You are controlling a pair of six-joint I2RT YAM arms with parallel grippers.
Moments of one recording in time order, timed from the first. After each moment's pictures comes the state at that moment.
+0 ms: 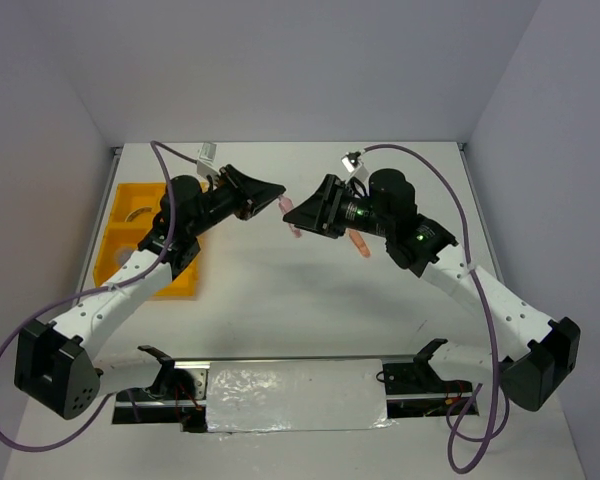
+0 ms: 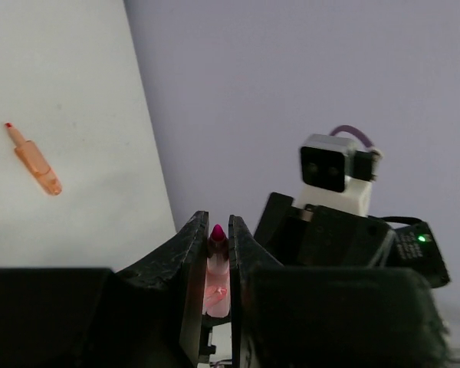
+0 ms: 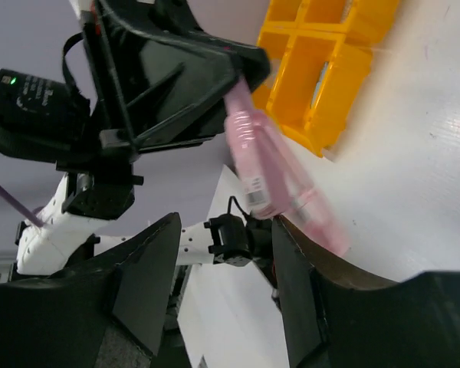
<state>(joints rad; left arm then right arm) -0.44 1.20 0.94 0.24 0.35 -1.24 0.64 1.16 1.13 -0.19 -0.41 0.97</state>
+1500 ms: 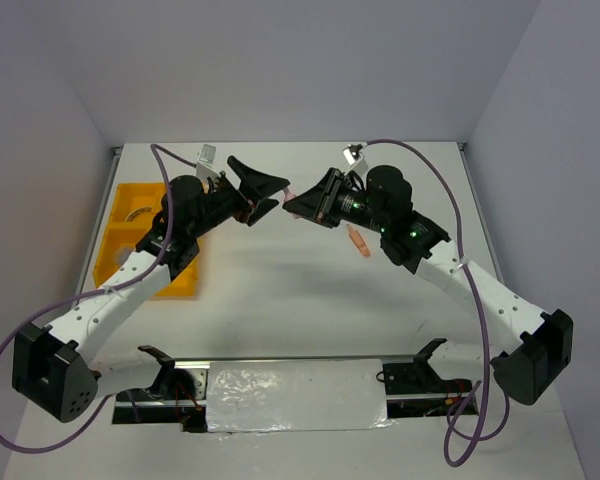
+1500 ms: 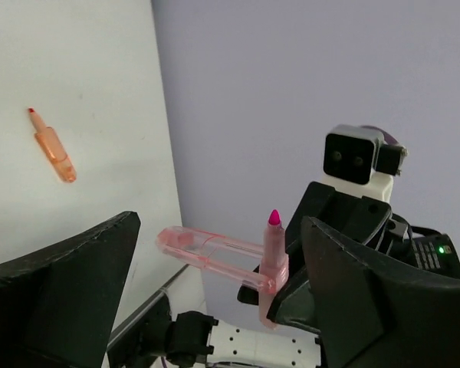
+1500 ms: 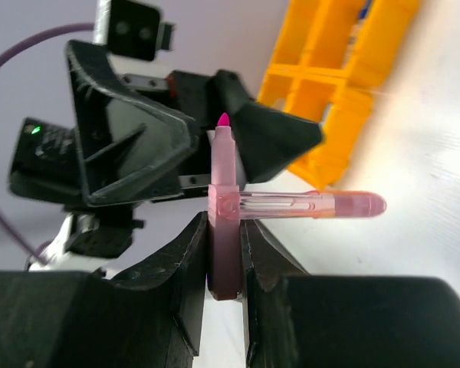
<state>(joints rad) -0.46 1.18 0.95 0.18 0.31 -1.26 0.64 1.21 1.11 -0.04 -0.36 1.03</state>
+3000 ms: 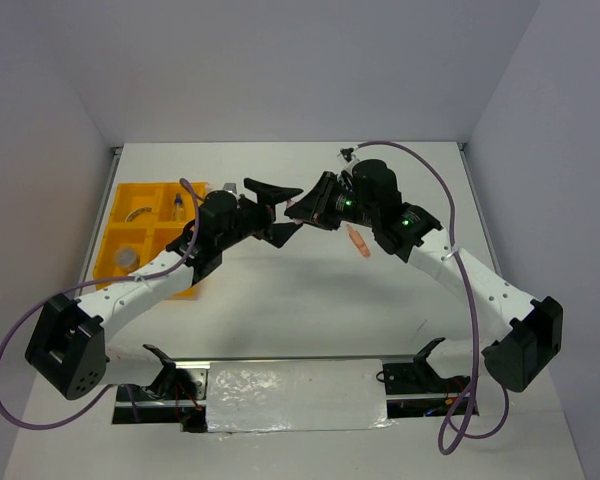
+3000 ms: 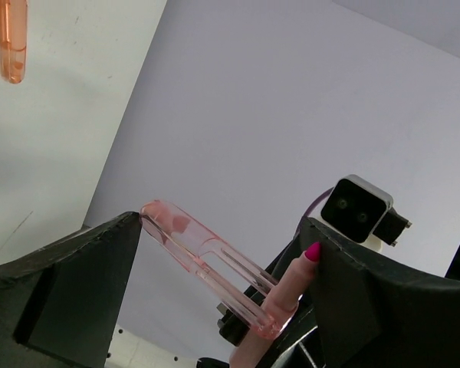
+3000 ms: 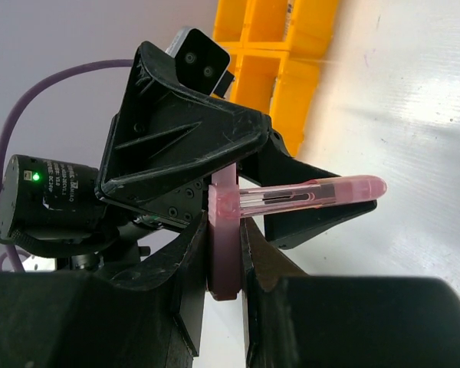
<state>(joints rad) -0.59 1.30 0.88 0.20 0.19 -1.82 0.64 1.28 1.21 -0.27 -0.31 0.98</state>
